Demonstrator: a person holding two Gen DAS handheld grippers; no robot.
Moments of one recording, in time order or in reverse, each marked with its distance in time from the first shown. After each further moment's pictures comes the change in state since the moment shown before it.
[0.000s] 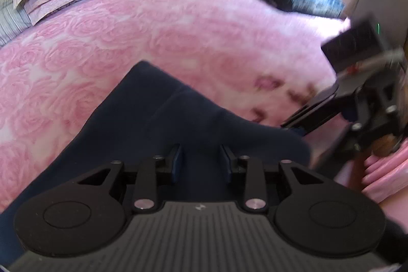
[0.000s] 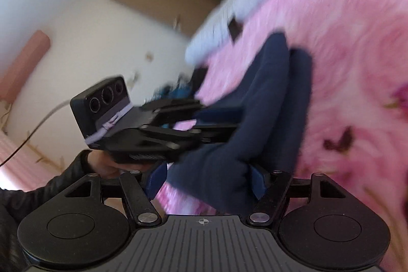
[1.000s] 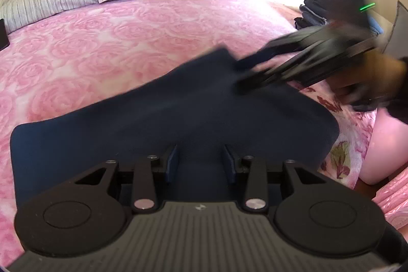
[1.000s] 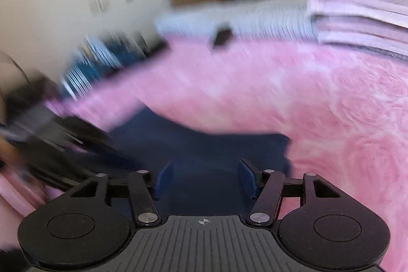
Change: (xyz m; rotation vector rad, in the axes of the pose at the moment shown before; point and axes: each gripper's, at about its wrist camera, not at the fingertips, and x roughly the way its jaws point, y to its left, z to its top) left arm -0.059 0.045 -0.083 -0.223 -0.147 0.081; right arm 0.079 0.031 0.057 -0.654 0.050 -0.621
